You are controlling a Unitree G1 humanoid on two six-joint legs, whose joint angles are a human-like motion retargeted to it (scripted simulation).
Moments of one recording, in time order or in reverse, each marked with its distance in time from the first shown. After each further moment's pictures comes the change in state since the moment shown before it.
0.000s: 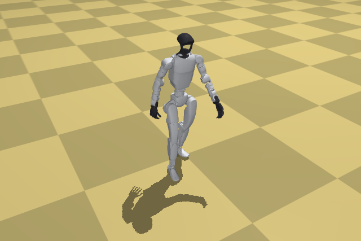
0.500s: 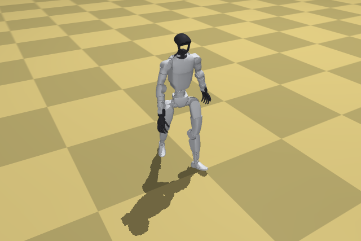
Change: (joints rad) left arm 0.619 0.045 0.294 0.267 0.093 0.063 0.089; right arm -0.452 -0.125 -0.123 -0.111 0.066 0.038 -0.273; waist 0.423 -0.072 -0.056; left_leg -0.327 0.062 0.446 -0.119 0.265 -0.132; right_leg 0.632 0.002 0.083 -0.360 -0.099 0.074
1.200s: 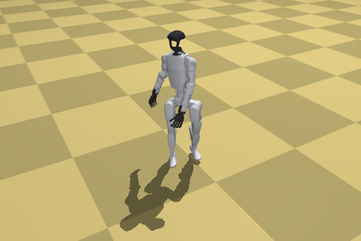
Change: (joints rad) left arm -0.444 -0.126 -0.445 -0.244 0.270 0.049 -0.182; right arm 0.428 -0.062 -0.156 0.085 0.116 0.091 0.077; waist -0.657 0.210 -0.246; left_leg 0.344 -0.073 0.180 0.194 -0.138 0.147; right_leg -0.348 0.098 0.555 -0.009 0.054 0.075
